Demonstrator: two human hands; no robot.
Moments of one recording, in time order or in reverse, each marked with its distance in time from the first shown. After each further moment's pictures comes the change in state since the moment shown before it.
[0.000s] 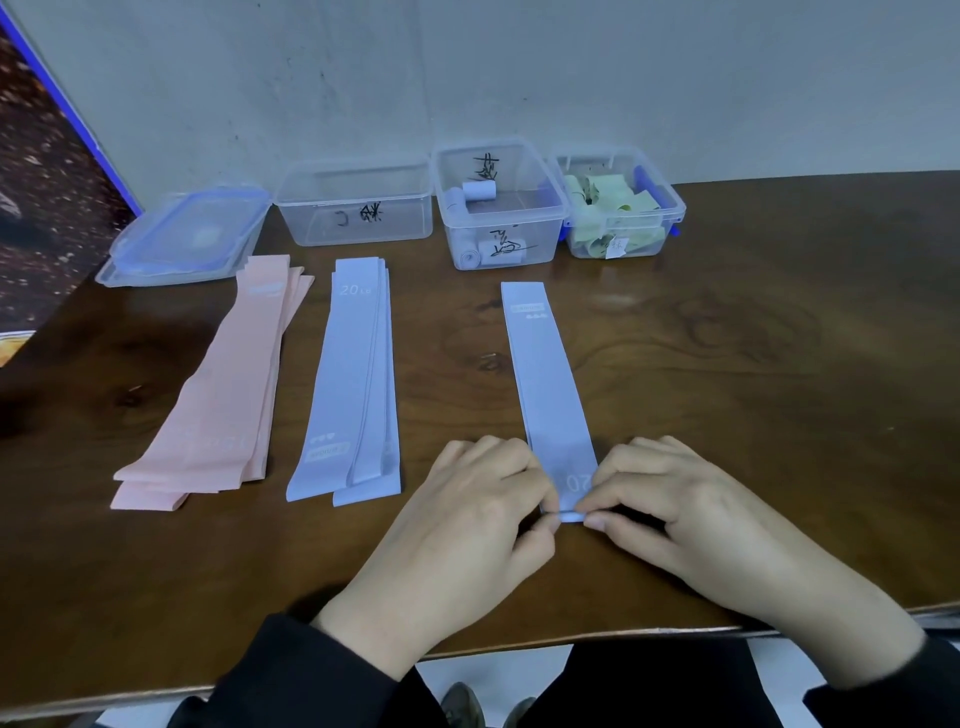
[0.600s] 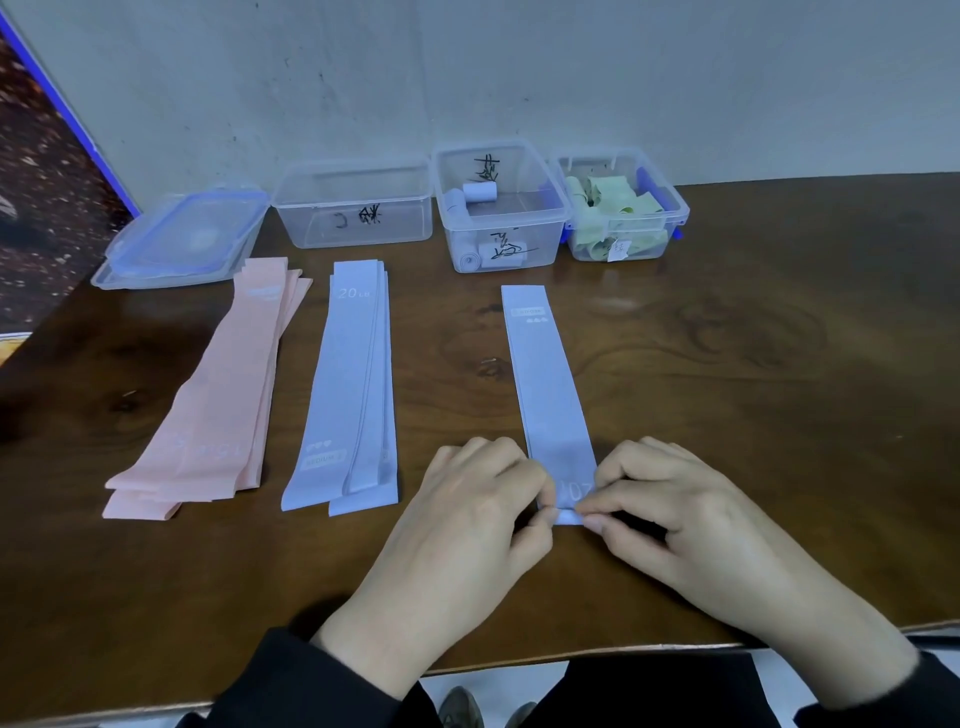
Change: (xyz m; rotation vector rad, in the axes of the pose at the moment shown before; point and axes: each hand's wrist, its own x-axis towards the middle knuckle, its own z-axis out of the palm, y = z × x) left_hand 0.005 0.001 0.004 -0.033 0.083 -0.076; right_hand 0.001 0.000 0.003 -0.009 0.076 0.021
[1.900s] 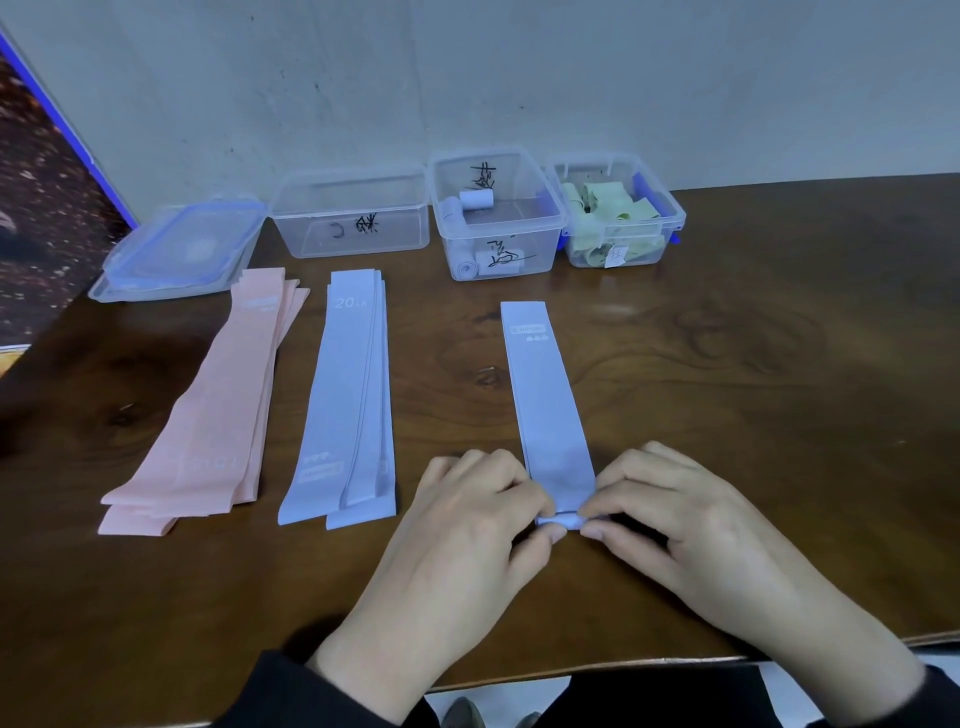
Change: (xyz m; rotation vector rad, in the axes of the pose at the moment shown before) left_hand -0.002 -0.001 0.001 0.086 0.030 0.027; right_hand 0.000 0.001 0.001 -0.012 0.026 0.014
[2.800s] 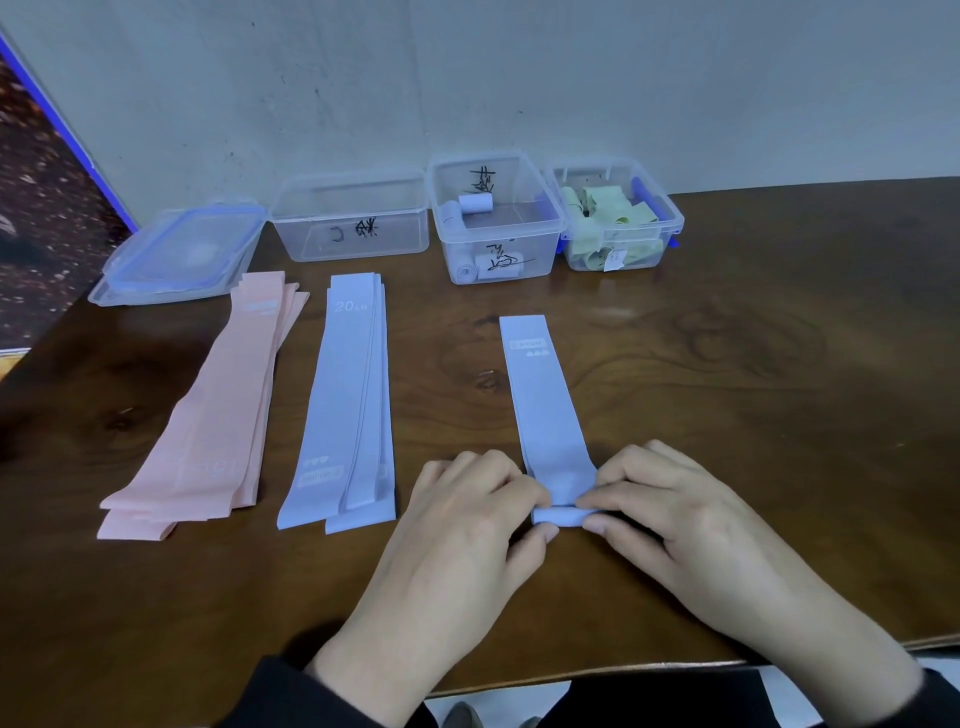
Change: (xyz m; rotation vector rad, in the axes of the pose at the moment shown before) left_hand 0.000 -0.002 0.003 0.041 0.009 -0.039; right_hand 0.001 0.002 0.003 -0.051 0.024 0.024
